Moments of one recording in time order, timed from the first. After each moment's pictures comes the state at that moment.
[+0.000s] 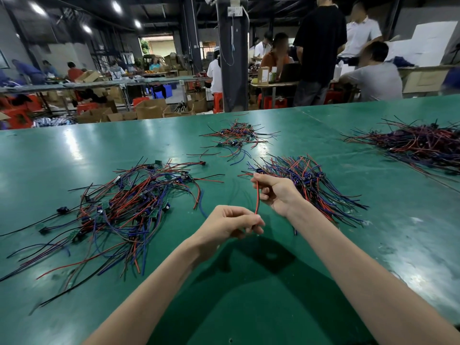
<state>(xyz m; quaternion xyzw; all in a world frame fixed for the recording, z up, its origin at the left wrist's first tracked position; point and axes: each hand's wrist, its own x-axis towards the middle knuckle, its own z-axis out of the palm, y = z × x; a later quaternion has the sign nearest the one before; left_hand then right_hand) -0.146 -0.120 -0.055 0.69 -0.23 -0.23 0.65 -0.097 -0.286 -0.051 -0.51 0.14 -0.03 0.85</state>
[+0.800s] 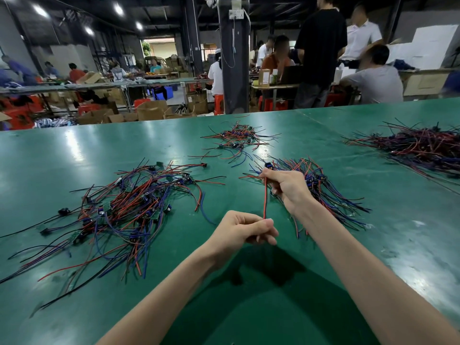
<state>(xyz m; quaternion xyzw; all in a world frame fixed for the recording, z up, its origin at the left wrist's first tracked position) -0.158 -0.132 -0.055 0.66 -0.27 -0.22 0.66 -0.092 -0.300 -0.044 -0.63 0.10 -0.16 0.75</state>
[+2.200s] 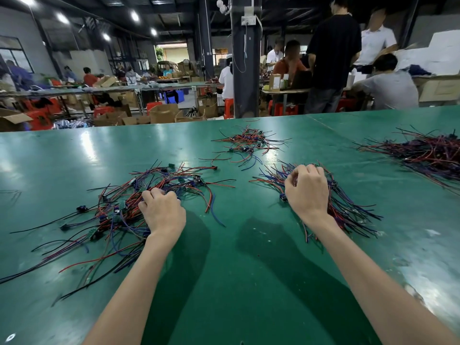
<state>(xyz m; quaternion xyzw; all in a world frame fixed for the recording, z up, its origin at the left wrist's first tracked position) -0.076 -0.029 -0.064 0.97 0.10 0.21 0.08 -0.106 -0.307 -0.049 -0.89 0.12 -0.40 0.18</state>
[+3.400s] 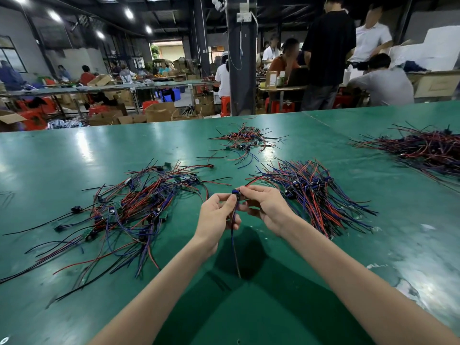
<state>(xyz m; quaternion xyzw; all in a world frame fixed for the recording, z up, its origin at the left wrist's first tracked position) -0.126 -0.115 -0.065 0.62 -0.09 -0.04 0.78 -0.121 -0.243 -0.052 -0.62 0.03 0.00 0.78</state>
